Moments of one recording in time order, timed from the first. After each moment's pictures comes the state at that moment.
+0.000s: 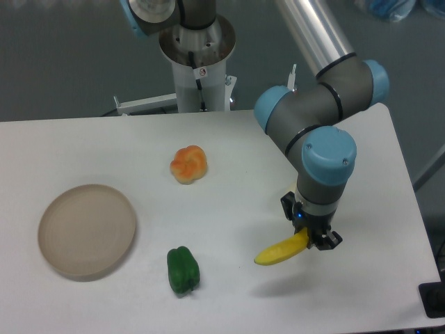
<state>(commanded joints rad) 2.31 -2.18 -1.32 -1.09 1.58 1.40</state>
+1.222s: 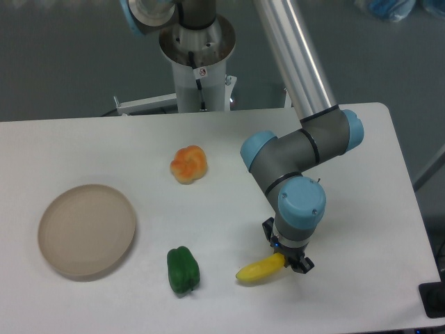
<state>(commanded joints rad) 2.27 -2.27 -1.38 -1.03 1.59 1.40</state>
